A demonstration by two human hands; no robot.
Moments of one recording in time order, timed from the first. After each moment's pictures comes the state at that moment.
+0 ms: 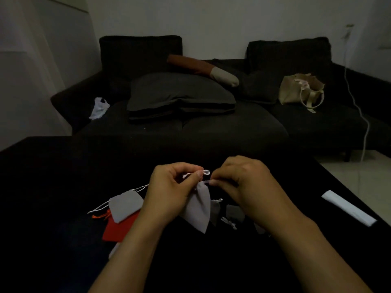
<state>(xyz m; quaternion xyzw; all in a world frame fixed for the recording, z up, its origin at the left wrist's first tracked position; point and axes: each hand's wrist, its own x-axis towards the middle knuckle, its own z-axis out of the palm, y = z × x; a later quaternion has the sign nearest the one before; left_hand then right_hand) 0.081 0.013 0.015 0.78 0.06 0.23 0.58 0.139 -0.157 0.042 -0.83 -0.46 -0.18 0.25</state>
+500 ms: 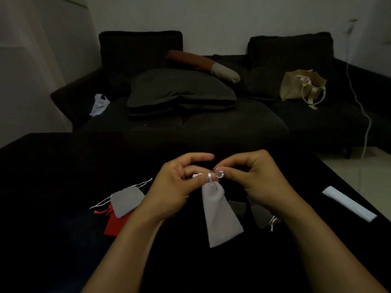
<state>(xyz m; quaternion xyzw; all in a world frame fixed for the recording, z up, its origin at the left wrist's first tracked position) 0.071 0.008 0.028 0.71 -0.02 0.10 0.70 0.148 -0.162 0.038 -0.75 -0.32 0.05 0.57</state>
